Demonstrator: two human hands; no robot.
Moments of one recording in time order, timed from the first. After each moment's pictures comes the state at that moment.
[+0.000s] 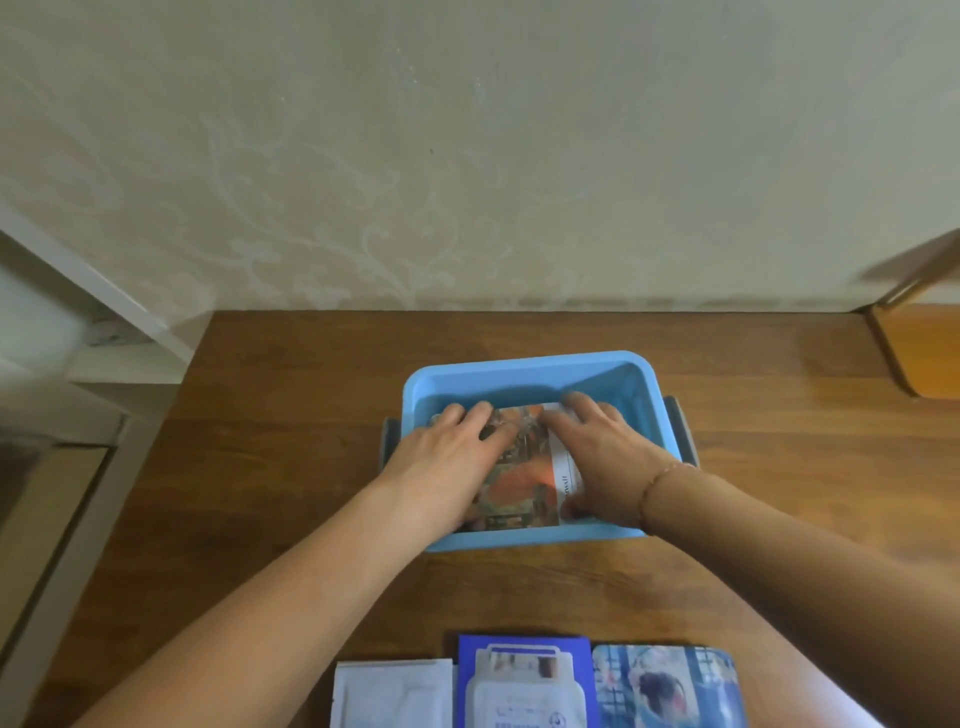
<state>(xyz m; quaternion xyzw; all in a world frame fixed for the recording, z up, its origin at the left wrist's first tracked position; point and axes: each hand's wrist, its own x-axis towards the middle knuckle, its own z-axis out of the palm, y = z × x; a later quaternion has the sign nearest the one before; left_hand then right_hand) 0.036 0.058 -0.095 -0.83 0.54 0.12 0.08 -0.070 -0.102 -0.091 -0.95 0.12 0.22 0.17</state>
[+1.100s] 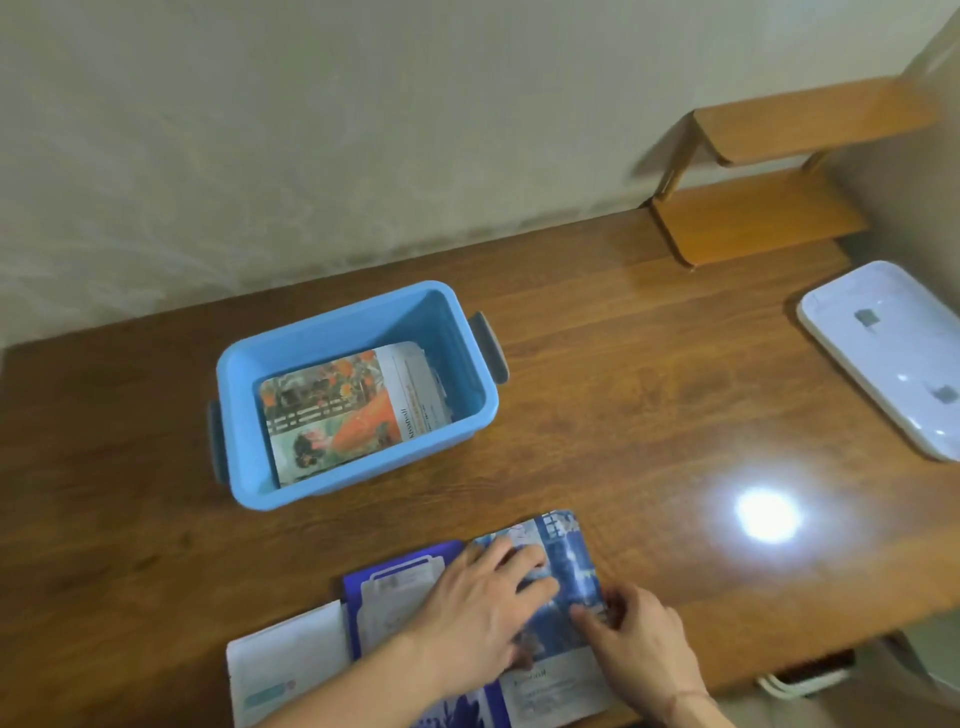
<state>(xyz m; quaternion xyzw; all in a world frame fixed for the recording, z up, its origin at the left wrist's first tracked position) -0.160 0.068 -0.178 -0.63 0.75 0.20 -0.04 -0.336 -0.022 -0.166 -0.65 0.60 0.16 0.43</state>
